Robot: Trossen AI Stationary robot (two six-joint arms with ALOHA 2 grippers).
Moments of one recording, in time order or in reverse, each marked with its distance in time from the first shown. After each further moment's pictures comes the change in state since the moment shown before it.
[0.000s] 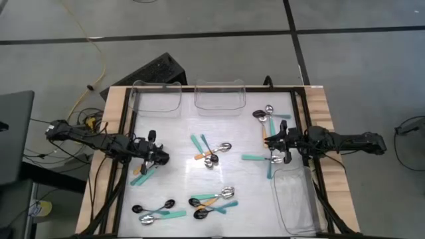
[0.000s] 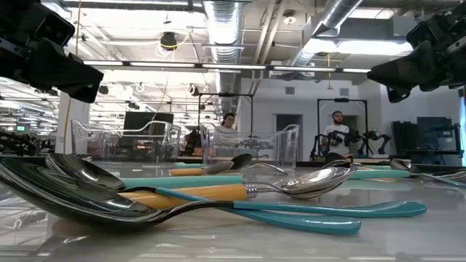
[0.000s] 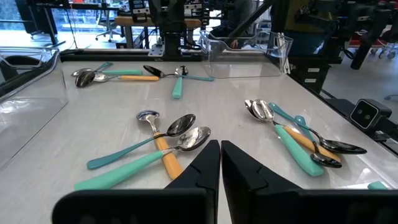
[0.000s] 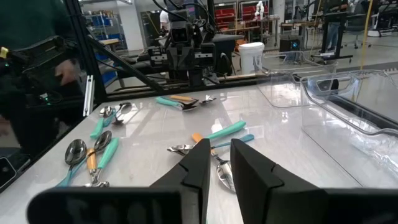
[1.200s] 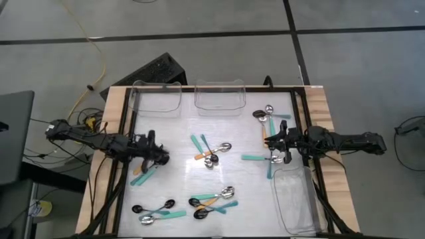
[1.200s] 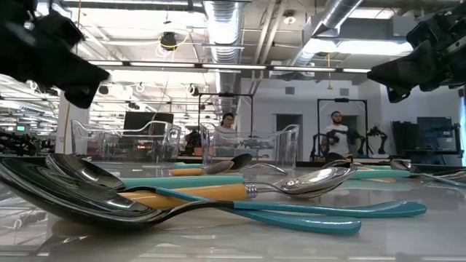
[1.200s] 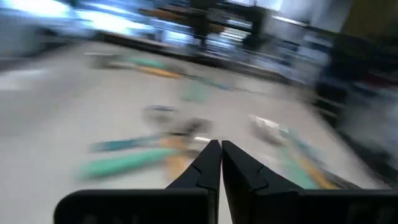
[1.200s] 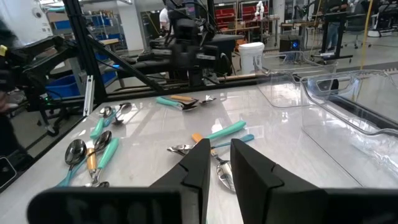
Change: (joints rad) left arm 0.001 0.007 0.018 -0.012 -0.208 -0.228; right arm 0.000 0.000 0.000 0.000 0.000 0.000
